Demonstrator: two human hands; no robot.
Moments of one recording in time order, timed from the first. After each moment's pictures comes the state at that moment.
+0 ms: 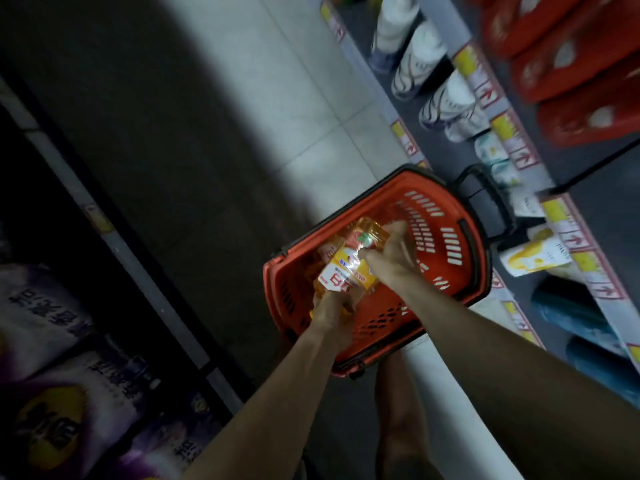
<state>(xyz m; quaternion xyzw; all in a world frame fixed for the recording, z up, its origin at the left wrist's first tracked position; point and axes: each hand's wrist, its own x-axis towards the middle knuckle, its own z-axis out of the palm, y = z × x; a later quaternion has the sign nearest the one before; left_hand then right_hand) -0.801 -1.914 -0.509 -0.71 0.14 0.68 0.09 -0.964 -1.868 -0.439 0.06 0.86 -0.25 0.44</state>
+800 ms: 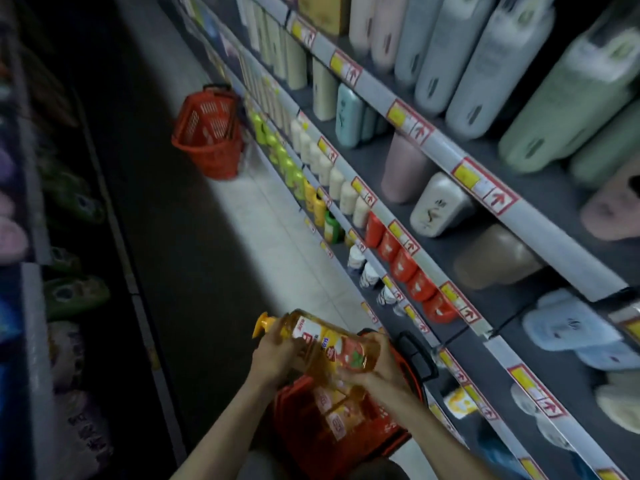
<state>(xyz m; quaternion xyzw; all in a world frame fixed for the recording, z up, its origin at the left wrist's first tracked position) -0.883 -2.059 -0.045 -0.47 0.59 0.65 0.08 -0.979 -1.855 -0.080 -0.01 0.77 -0.45 0.46</state>
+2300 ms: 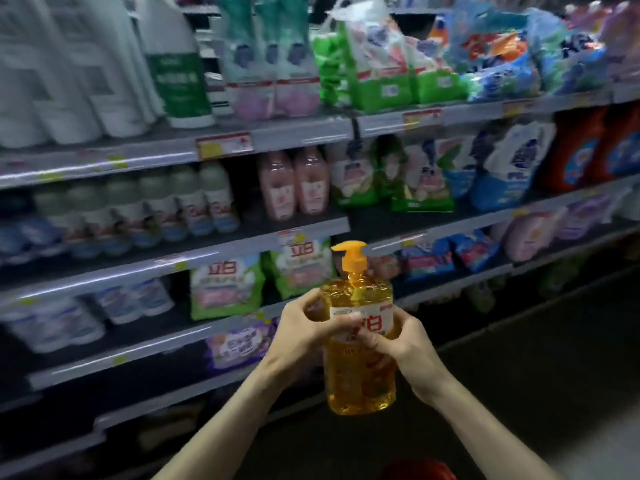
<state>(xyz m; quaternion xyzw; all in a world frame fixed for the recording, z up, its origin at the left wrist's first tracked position) -0.558 -1.724 0.205 -0.63 0.34 0.33 -0.61 -0.714 -1.851 0.181 -0.70 0.24 -0.21 0.64</state>
